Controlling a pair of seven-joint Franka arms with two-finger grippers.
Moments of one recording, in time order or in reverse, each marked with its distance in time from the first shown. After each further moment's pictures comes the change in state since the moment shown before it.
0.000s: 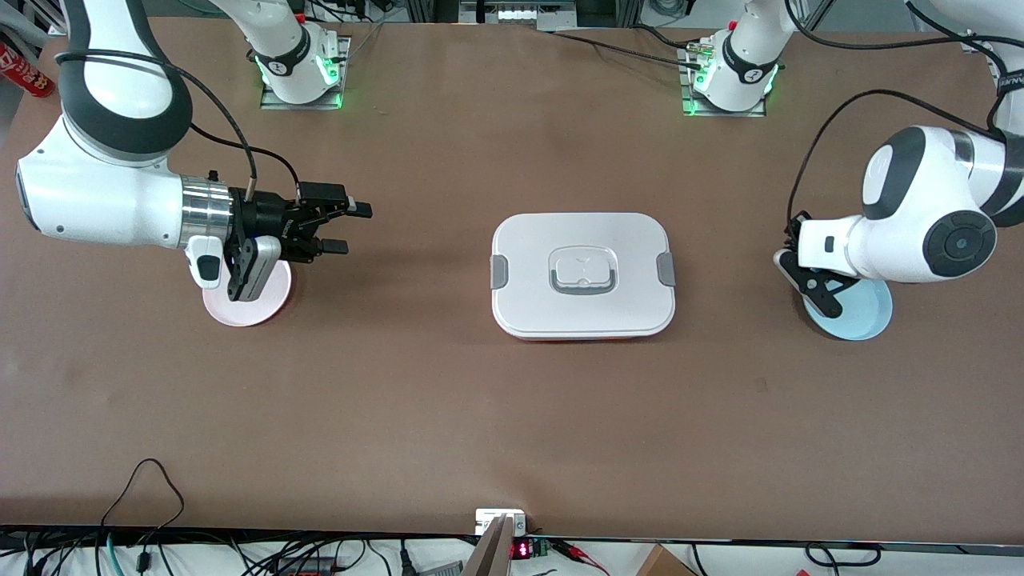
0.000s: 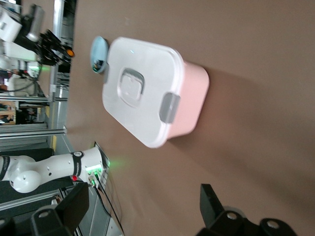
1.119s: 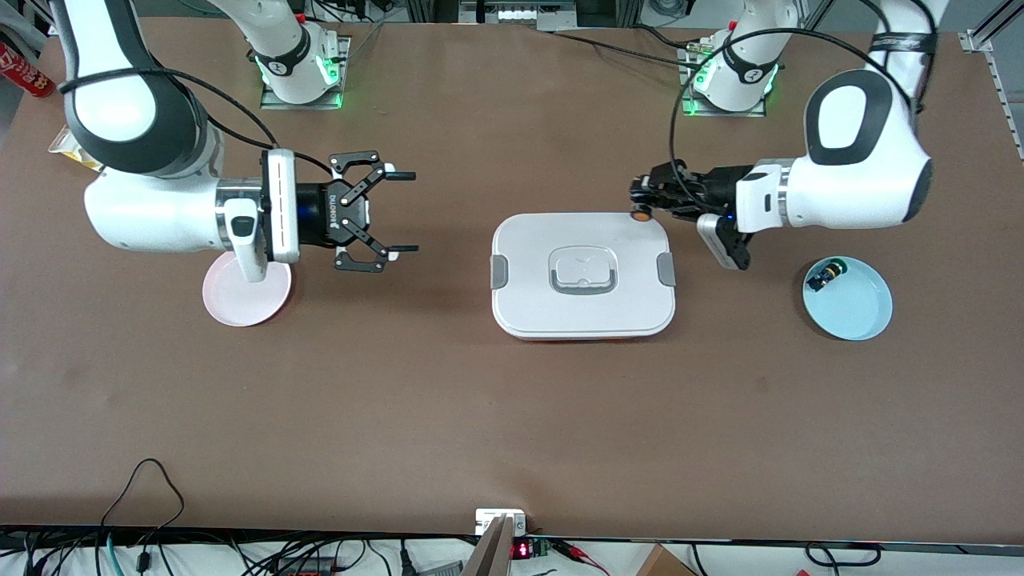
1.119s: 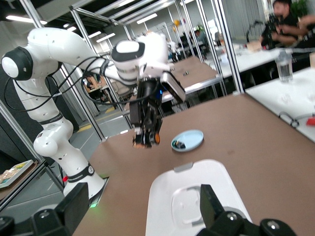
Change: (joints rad) left arm -0.114 -0.198 -0.005 -0.161 -0.952 0.048 -0.309; right arm 0.060 0.020 0.003 -0.005 0.532 0.045 -1.129
